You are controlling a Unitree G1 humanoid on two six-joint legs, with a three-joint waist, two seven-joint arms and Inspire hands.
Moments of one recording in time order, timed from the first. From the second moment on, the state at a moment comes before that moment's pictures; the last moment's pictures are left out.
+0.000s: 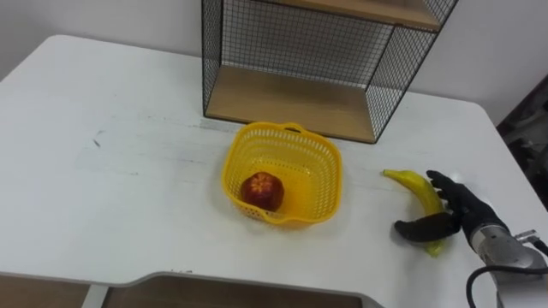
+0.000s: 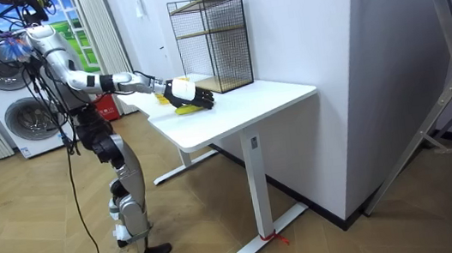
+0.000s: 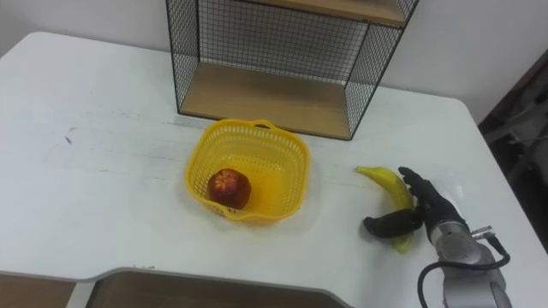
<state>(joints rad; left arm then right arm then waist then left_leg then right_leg) 0.29 0.22 0.19 0.99 0.28 0.25 0.08 -0.06 -0.37 -0.18 0.42 -0.37 0.22 0.24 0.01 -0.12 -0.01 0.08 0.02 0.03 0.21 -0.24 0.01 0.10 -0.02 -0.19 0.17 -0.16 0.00</state>
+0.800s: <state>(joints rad) 0.28 0.22 0.19 0.97 0.28 0.26 0.13 -0.06 -0.39 -0.21 0.41 -0.52 0.24 0.21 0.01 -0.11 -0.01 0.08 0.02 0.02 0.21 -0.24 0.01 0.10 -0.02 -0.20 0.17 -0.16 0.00</state>
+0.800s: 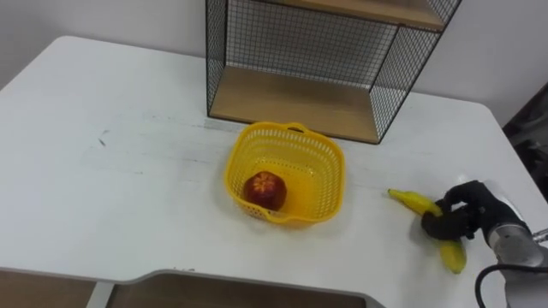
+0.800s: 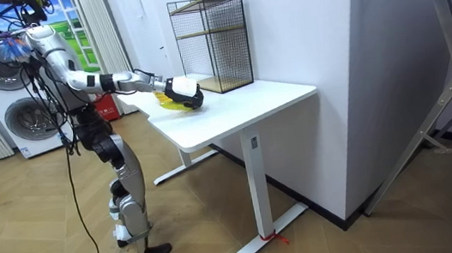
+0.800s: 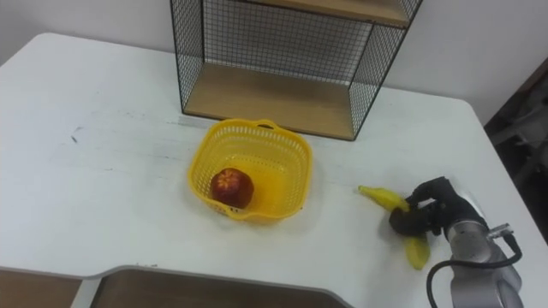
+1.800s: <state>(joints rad) 0.26 0.22 0.14 1.00 0.26 0.22 0.13 -0.05 -0.39 -0.18 0.02 -0.52 0.30 0.27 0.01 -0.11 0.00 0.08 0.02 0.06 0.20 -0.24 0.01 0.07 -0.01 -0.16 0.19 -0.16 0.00</state>
